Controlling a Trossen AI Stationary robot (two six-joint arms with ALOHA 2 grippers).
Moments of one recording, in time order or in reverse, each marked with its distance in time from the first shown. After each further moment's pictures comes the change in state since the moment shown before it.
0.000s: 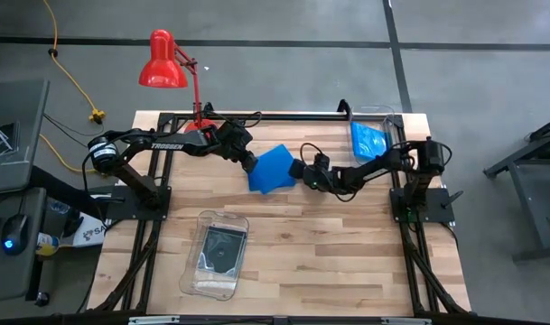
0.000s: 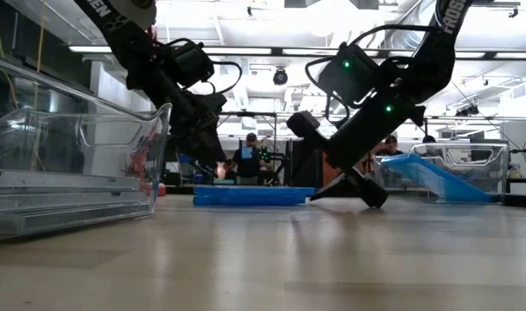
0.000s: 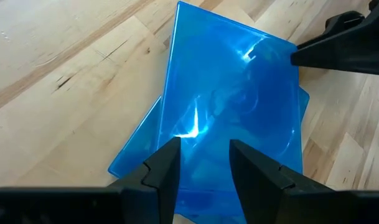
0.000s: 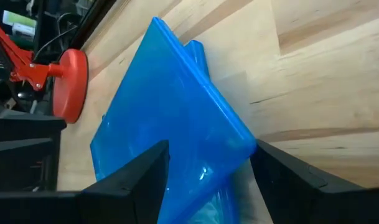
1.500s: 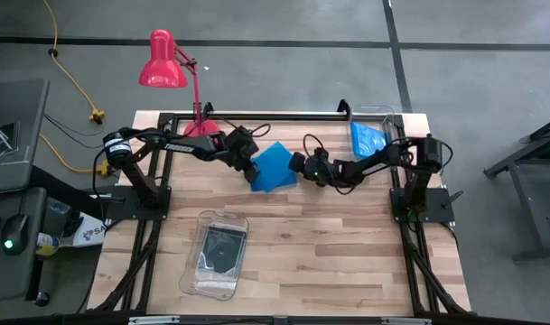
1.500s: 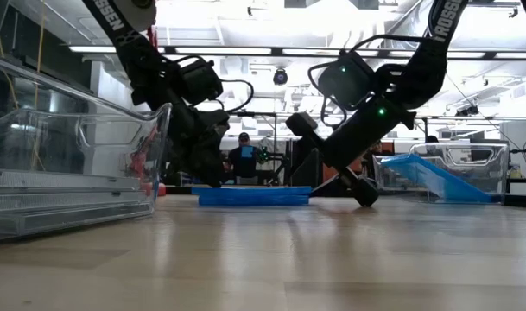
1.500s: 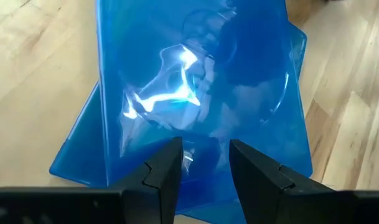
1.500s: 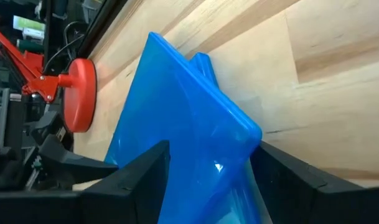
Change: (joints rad) left arm -0.058 0.138 0.002 0.031 0.089 0.042; right arm -0.089 0.009 -0.004 0.062 -0.075 -0.044
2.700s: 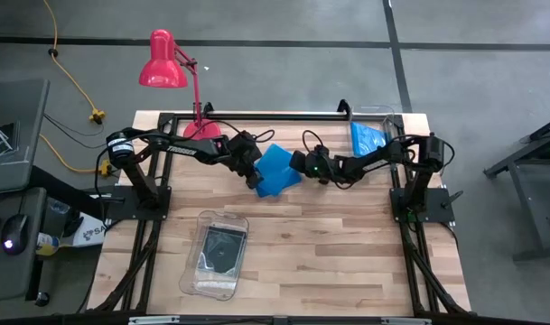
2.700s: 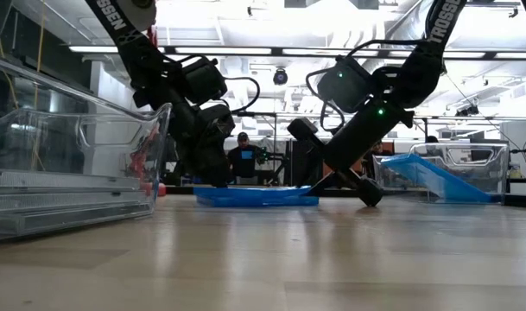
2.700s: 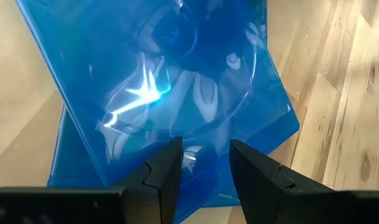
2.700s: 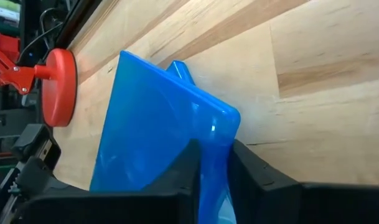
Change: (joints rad) left arm -0.053 0.050 -0.002 0.032 0.054 0.000; right arm -0.045 -0.002 -0.001 -0.109 -0.087 -0.057
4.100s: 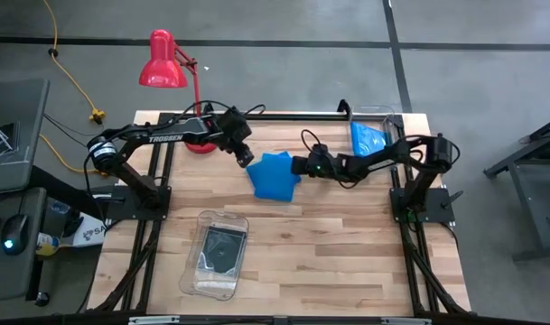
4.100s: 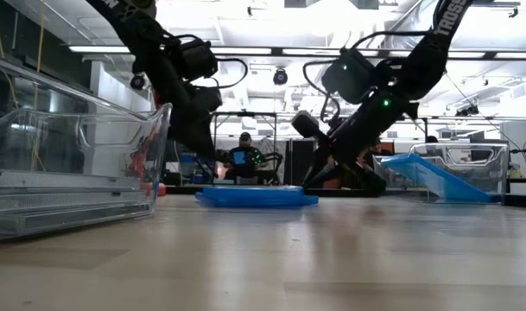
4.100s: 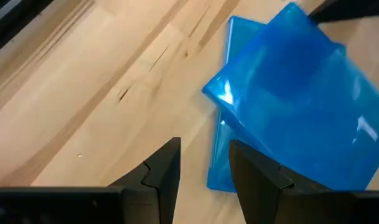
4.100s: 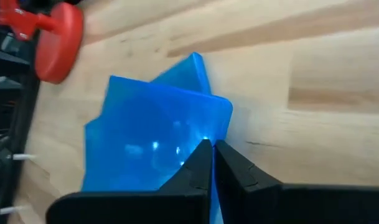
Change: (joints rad) left arm 0.164 -0.188 0.148 -0.343 -0.203 0.196; right arm 0.008 -0.094 -0.003 -0.021 -0.059 -0.243
